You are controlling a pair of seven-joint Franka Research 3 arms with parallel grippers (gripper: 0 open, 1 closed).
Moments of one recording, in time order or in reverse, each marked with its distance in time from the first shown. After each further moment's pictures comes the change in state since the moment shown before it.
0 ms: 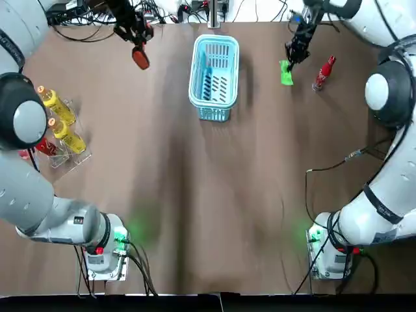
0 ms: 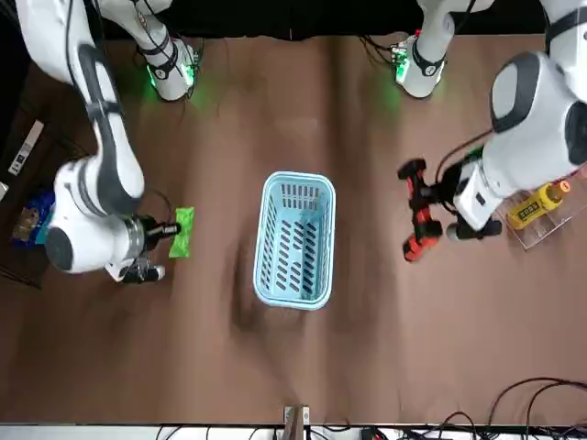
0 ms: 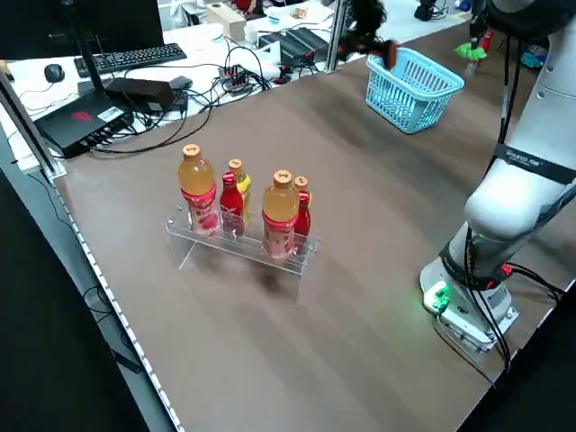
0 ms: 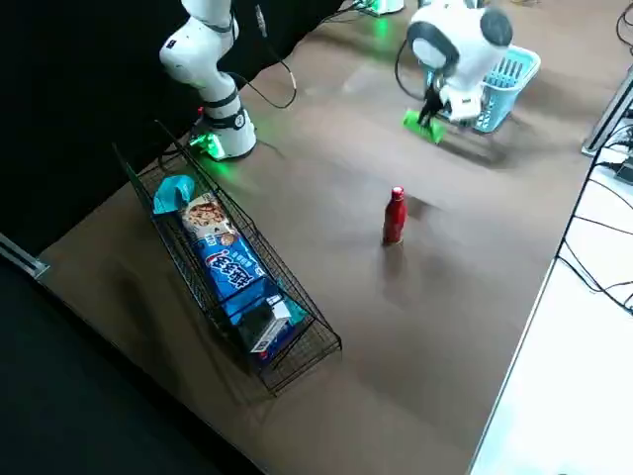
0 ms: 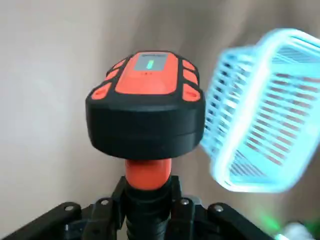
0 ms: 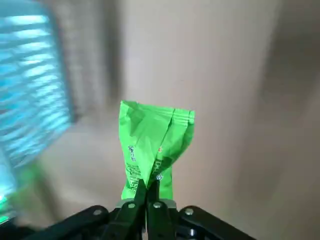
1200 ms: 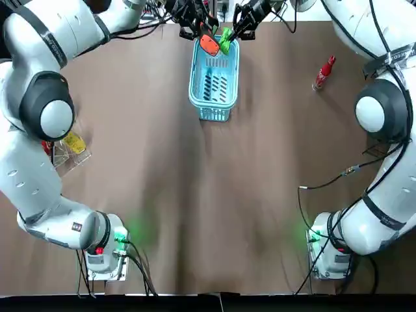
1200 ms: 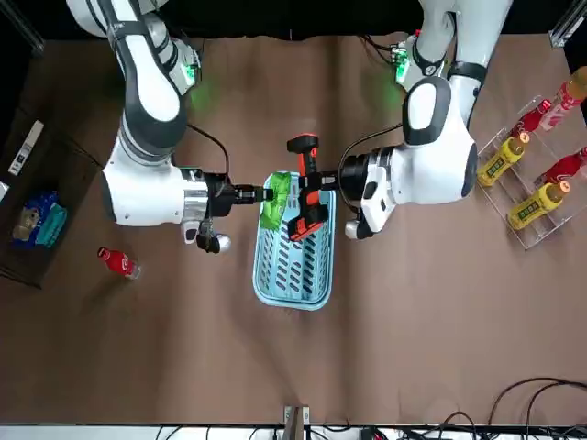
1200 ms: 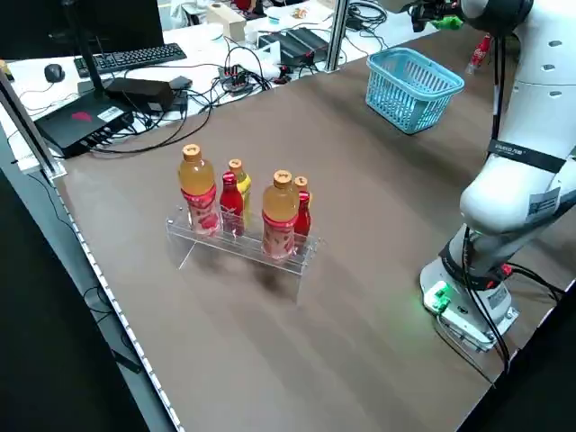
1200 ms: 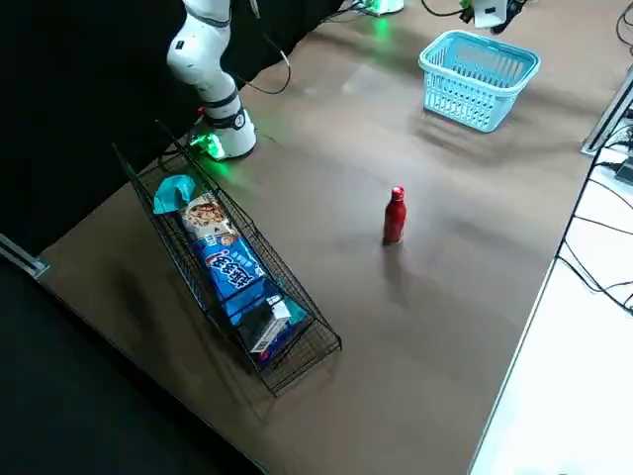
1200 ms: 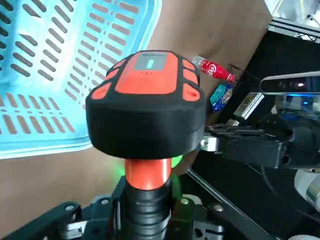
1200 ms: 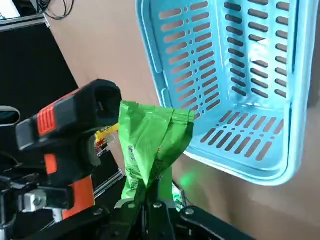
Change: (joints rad) left arm -0.168 0.215 -0.130 0.147 -0.554 0.223 -0.116; right arm 0.254 -0.041 0.020 0.060 0.623 0.213 0.265
